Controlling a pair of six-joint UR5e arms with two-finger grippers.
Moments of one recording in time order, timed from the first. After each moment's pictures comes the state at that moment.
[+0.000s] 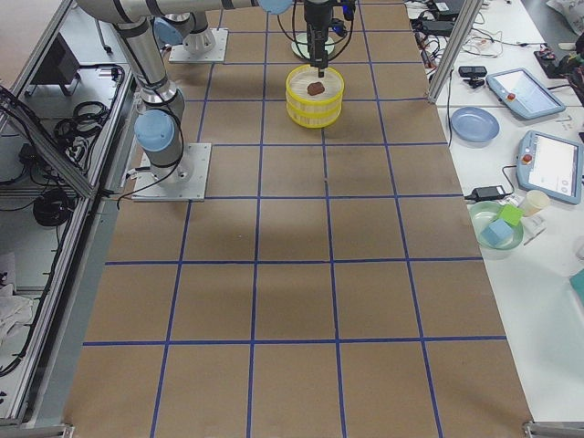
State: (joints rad) left arm -1.93 -1.91 -1.63 -1.05 1.43 -0.62; right arm 1.59 -1.57 1.48 -1.55 -1.55 0.00
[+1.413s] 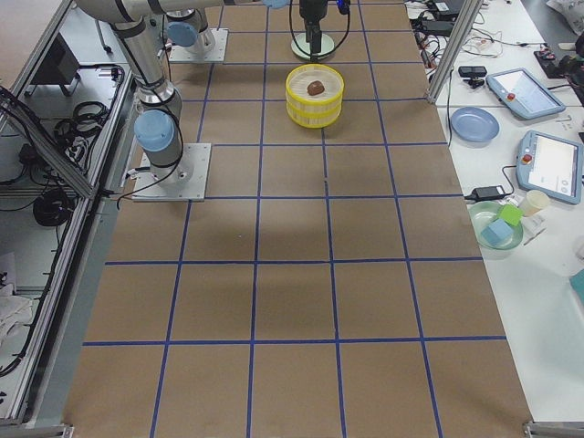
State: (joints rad) left arm -1.63 -1.59 -1.48 -1.50 1.61 -0.07; right arm 1.64 -1.57 1.49 -1.52 -1.55 -0.03
